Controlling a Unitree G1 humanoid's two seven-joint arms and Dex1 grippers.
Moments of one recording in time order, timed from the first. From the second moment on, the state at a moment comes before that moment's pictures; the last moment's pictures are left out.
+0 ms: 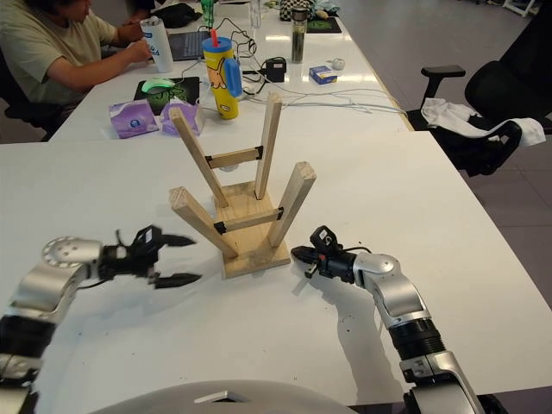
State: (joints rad) left arm 0.02 0.86 -0.07 0.01 -0.21 0.28 -1.21; right arm -0.12 -0.45 0.22 -0.01 0.22 0.47 0.84
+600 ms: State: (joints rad) left arm 0.23 0.62 0.05 -0.16 -0.20 0.34 -0.67; right arm -0.16 -0.58 0.13 0.08 0.32 0.47 0.87
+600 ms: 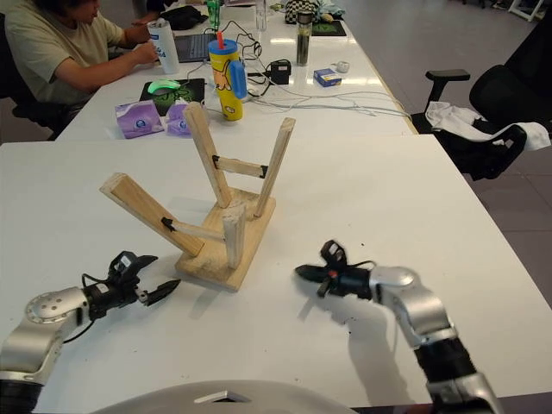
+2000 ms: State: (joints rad) left arm 0.43 0.26 -0.07 -0.48 0.05 0.48 -0.05; right arm 0.16 -0.47 -0.03 -0.24 0.37 0.54 0.62
